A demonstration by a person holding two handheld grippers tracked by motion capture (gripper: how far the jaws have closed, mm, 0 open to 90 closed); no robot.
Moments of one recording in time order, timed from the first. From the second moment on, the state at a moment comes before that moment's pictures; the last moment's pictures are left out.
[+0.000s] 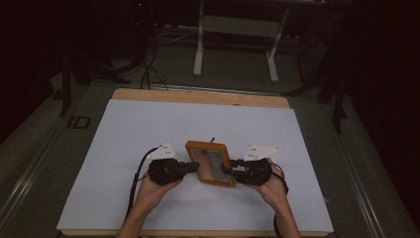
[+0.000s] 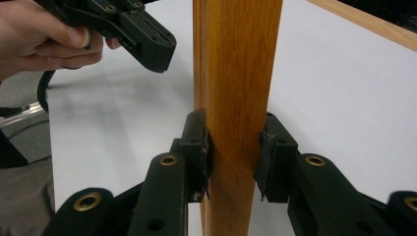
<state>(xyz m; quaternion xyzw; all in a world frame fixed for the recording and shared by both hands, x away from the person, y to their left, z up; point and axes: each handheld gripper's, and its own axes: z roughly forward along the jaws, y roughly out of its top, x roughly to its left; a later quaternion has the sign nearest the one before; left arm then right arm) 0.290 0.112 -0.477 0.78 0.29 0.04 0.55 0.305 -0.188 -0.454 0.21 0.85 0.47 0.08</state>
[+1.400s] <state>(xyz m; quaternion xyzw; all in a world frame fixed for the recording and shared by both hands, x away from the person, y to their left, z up) 0.295 0.122 -0.489 0.81 0.32 0.03 0.48 0.319 -0.183 -0.478 0.23 0.84 0.50 -0.01</state>
